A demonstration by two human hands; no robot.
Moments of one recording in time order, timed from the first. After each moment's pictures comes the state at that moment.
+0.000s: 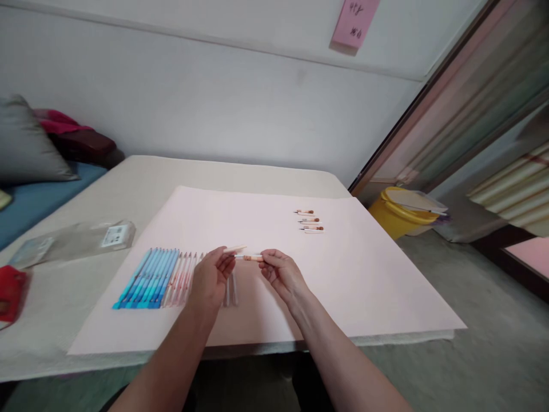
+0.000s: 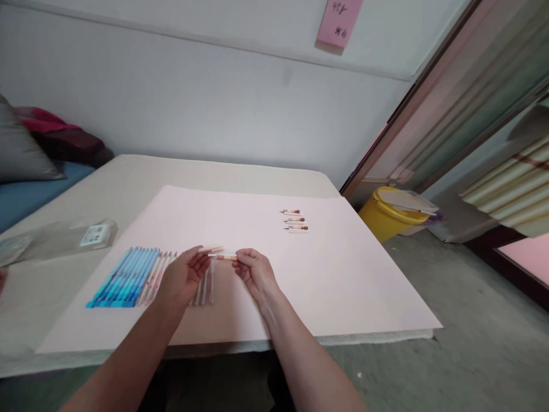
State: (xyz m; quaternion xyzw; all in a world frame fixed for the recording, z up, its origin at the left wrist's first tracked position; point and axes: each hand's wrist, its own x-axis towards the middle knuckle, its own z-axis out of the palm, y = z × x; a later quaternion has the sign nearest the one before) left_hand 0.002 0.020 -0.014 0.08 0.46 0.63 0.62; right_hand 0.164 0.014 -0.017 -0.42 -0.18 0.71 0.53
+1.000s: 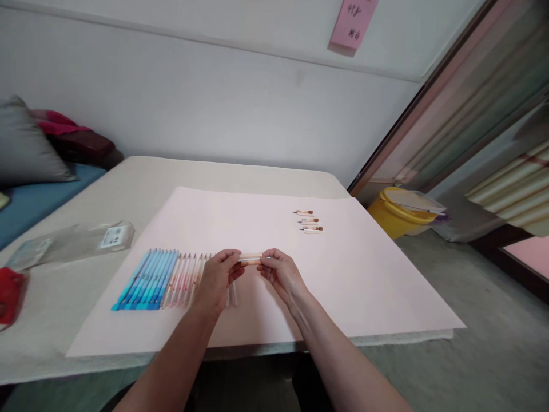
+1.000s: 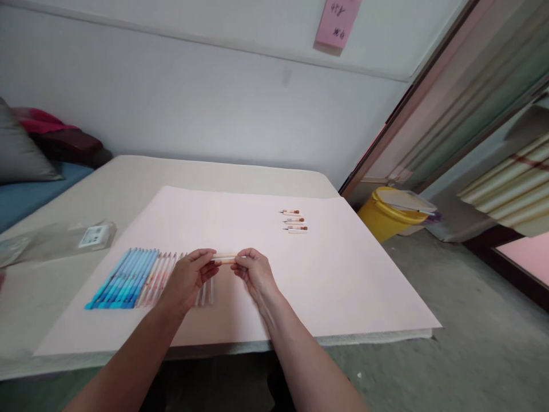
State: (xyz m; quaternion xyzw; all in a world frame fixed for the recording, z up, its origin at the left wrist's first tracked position) left_hand 0.012 0.009 -0.006 0.24 0.49 0.53 0.65; right_hand 0.163 0.014 -0.020 -0.45 -0.23 0.68 0.53
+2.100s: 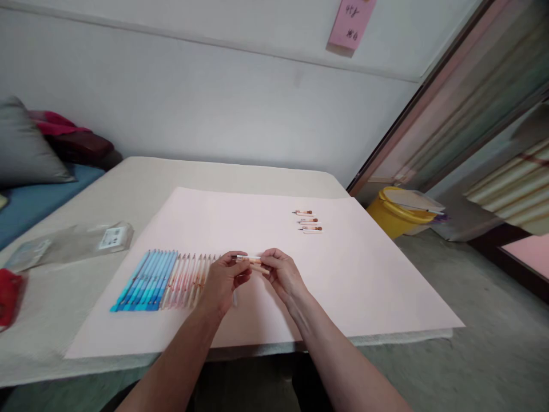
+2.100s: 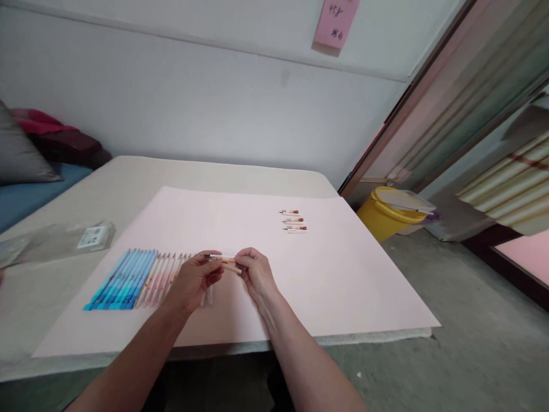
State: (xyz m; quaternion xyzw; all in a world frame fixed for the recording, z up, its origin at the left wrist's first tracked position) left_hand 0.020 0.003 -0.005 0.25 0.46 0.51 0.68; right_hand 0.162 0.014 -0.019 -0.44 -0.24 0.67 0.55
